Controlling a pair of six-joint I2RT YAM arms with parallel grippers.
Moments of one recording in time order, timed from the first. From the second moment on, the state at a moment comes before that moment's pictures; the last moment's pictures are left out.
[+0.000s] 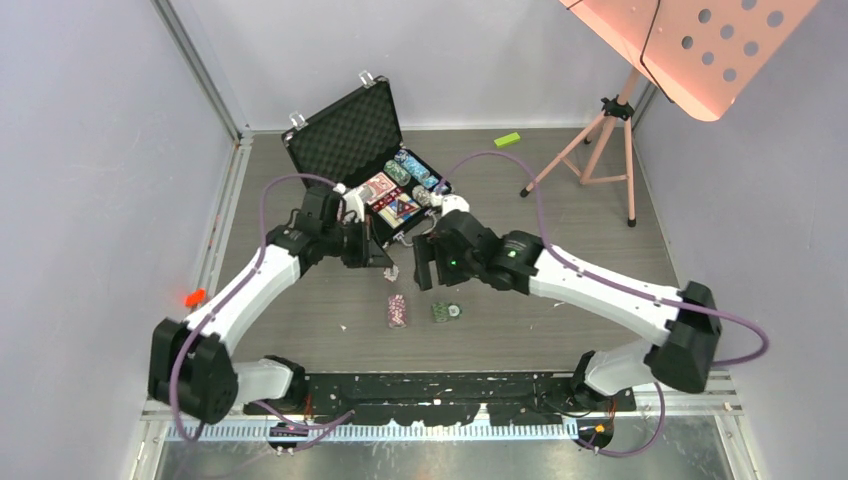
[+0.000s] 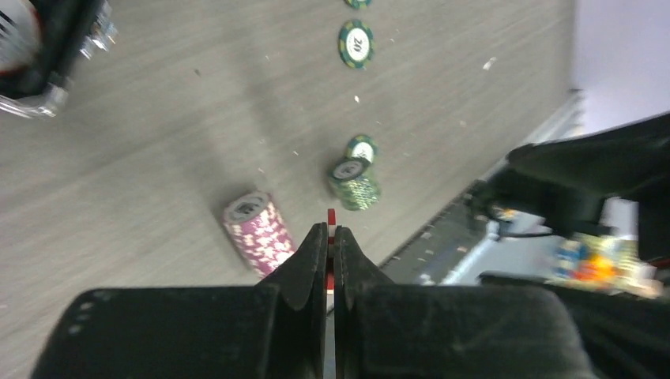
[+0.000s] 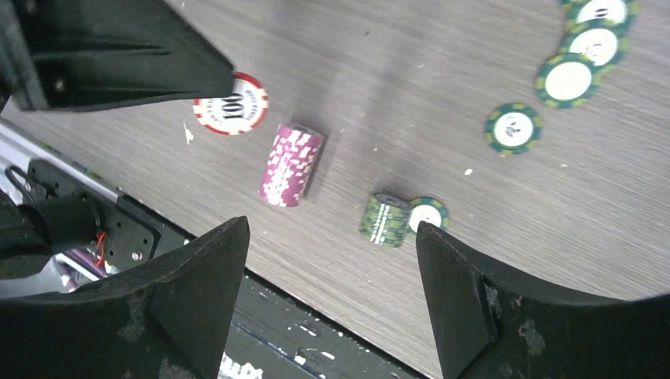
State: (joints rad) left arm -0.34 1.30 0.91 -0.49 0.64 -0.49; right arm 1.01 1.43 1.23 -0.62 0.17 0.60
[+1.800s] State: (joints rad) left arm -0.35 1.63 0.99 -0.17 0.21 0.26; right arm 0.92 1.11 1.08 -0.58 0.28 0.53
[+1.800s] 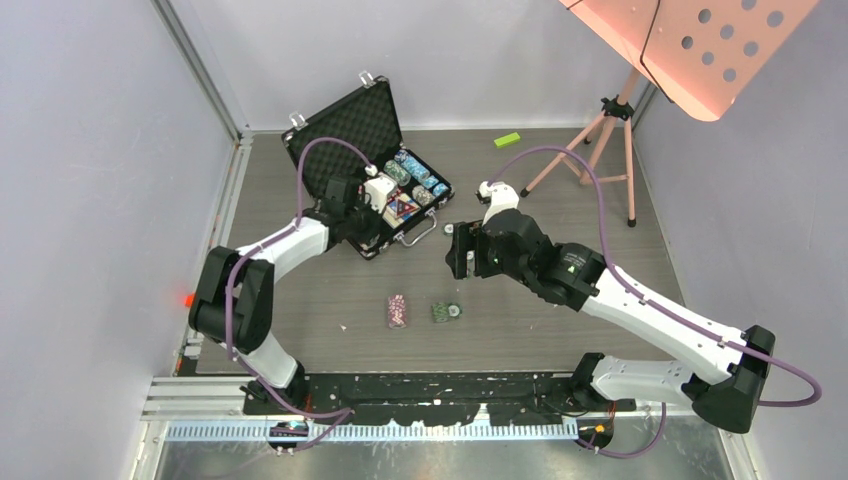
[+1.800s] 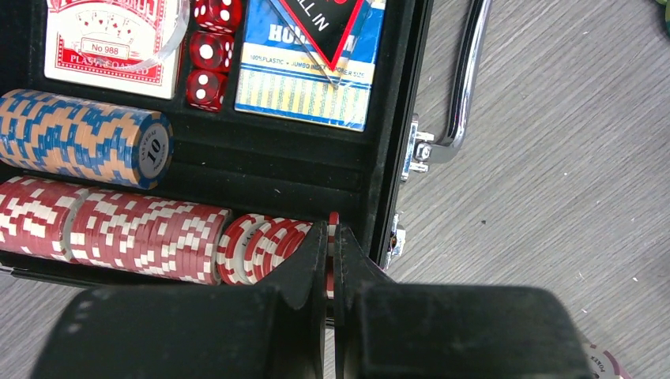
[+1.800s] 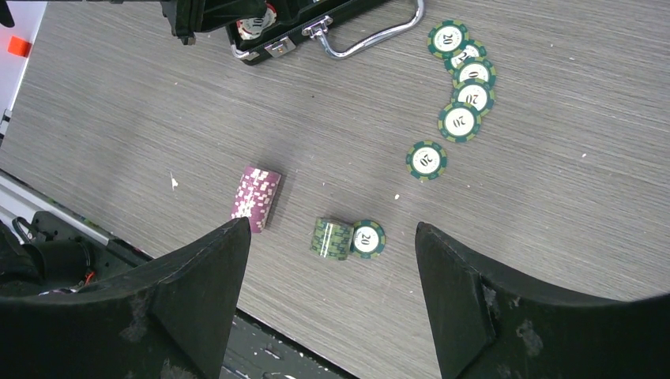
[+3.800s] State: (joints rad) left arm -0.37 1.37 0.93 -0.18 0.04 -0.01; right arm 0.85 1.27 1.14 -0.65 0.23 0.57
